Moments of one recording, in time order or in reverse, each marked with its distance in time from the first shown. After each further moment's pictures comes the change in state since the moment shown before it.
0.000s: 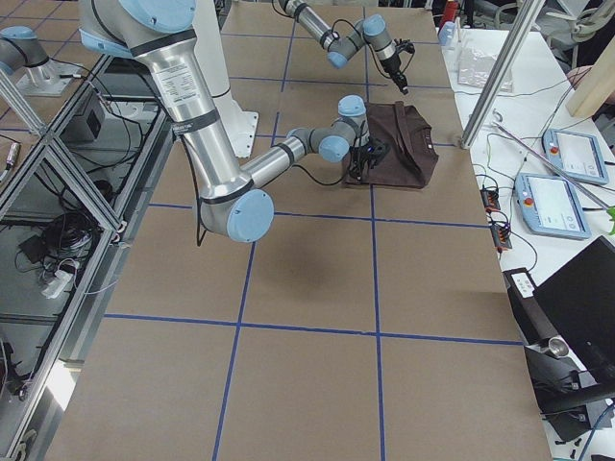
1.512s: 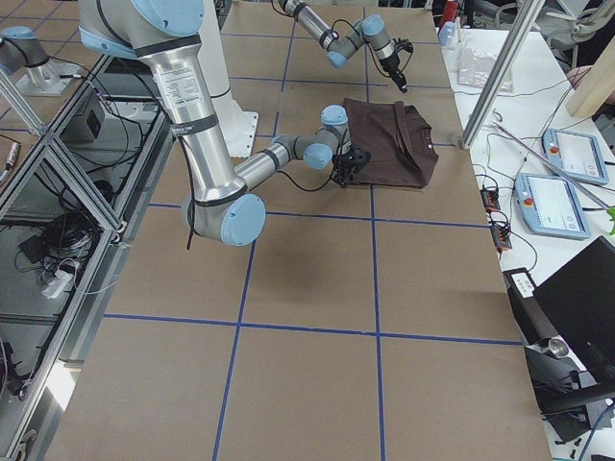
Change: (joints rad) left arm -0.003 0.022 -0.002 -0.011 0.005 0.007; right arm -0.076 -0.021 -0.014 0.001 -0.044 0.043
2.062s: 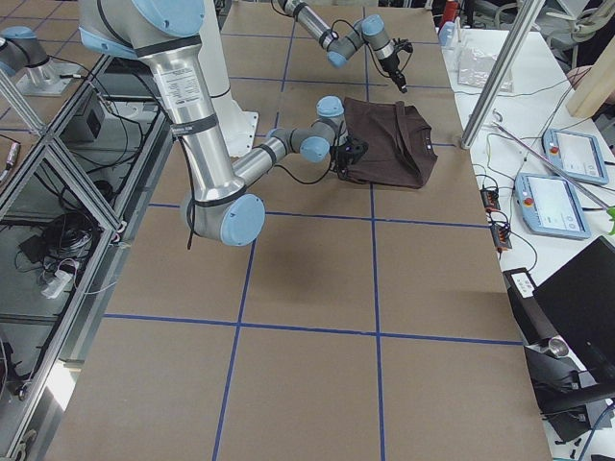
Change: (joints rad) left arm 0.001 0.003 -0.002 -0.007 -0.001 0.004; right arm -0.029 -0.056 0.159 -0.022 0.003 0.006
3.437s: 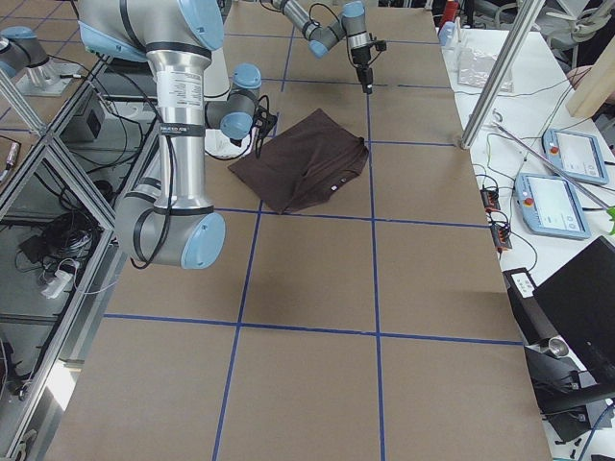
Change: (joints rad) left arm 0.084 0.194 -0.363 0.001 -0.332 -0.153; right arm -0.382 -0.340 0.590 -0.123 0.141 0.125
